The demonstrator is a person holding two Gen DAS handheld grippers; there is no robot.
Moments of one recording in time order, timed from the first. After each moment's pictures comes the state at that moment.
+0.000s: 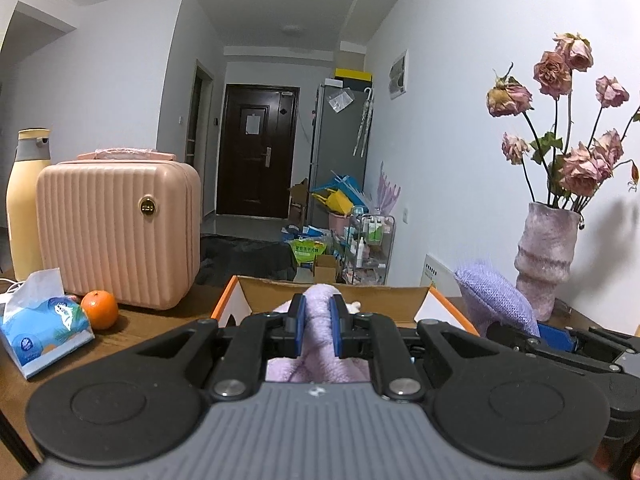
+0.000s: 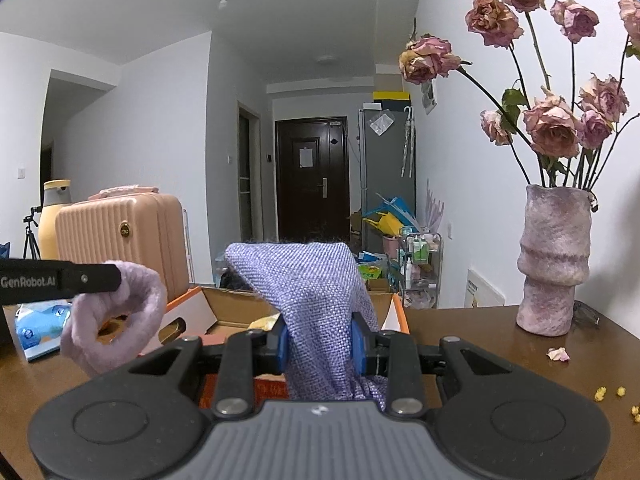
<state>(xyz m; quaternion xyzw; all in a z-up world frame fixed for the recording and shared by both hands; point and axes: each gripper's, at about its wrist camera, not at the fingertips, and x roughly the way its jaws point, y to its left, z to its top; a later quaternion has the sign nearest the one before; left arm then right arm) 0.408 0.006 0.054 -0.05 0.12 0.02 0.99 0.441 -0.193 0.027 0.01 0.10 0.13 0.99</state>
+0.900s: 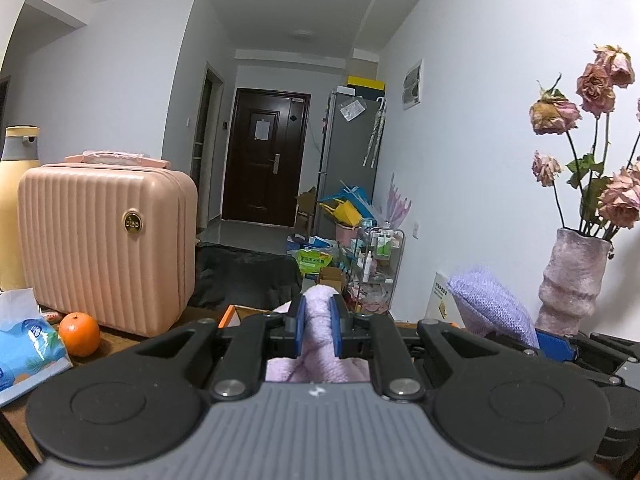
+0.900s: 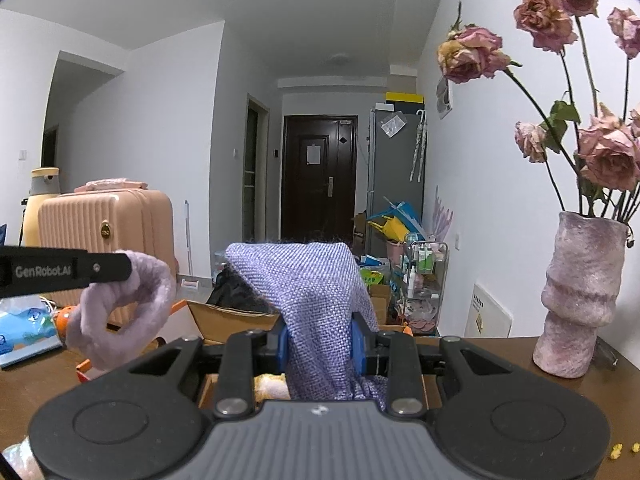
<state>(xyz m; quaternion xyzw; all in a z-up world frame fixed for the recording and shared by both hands) 0.478 0.019 0.060 -0.06 0.11 0.03 0.99 0.507 -0.168 0.040 -0.02 0.10 0.14 0.98</state>
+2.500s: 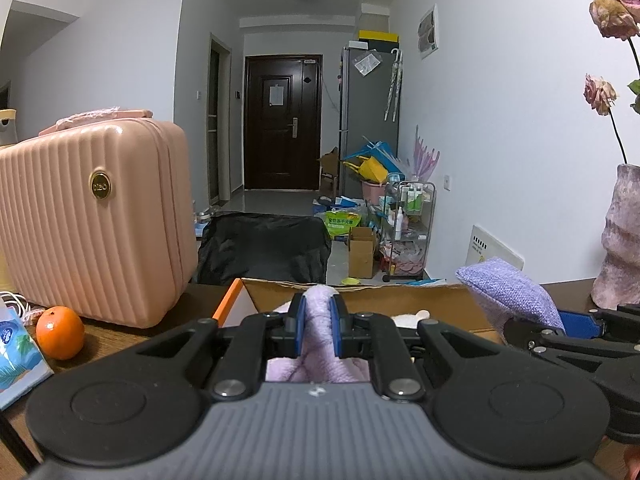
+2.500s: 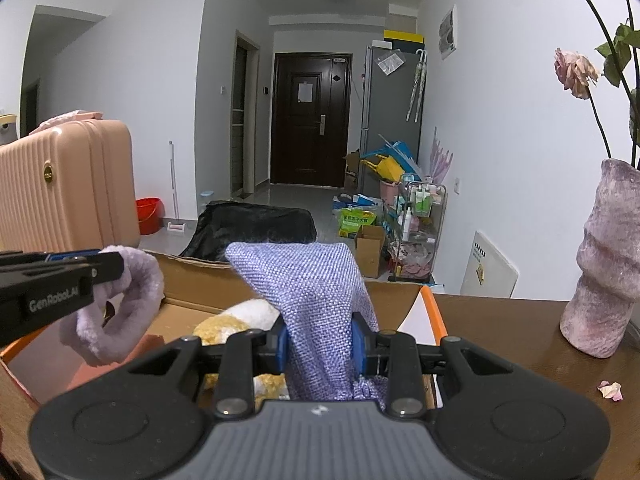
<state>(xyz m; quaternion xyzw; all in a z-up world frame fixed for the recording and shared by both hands) 0.570 0.022 0.012 -0.02 0.17 0.06 0.98 0.606 -0.144 0.010 -0.04 0.20 0.12 0.97</state>
